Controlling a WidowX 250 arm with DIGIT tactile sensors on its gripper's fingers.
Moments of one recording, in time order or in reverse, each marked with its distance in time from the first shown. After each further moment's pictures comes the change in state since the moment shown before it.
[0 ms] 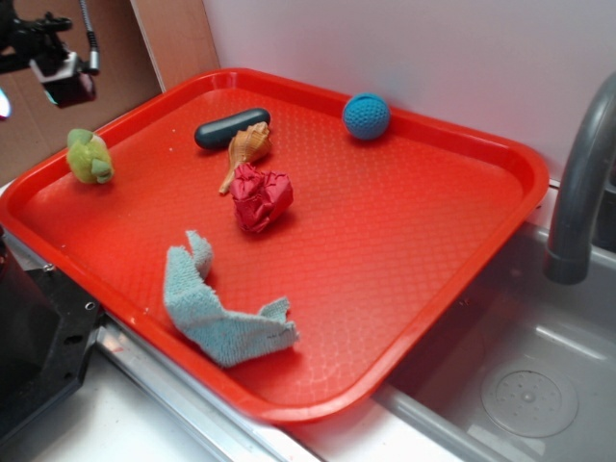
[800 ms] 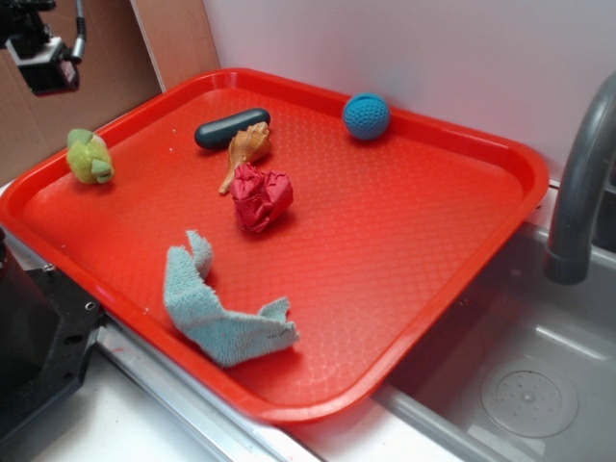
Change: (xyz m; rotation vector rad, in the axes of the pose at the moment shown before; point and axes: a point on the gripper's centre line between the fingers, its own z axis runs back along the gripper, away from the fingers) arm -0.027 -0.004 0.050 0.038 0.062 -0.178
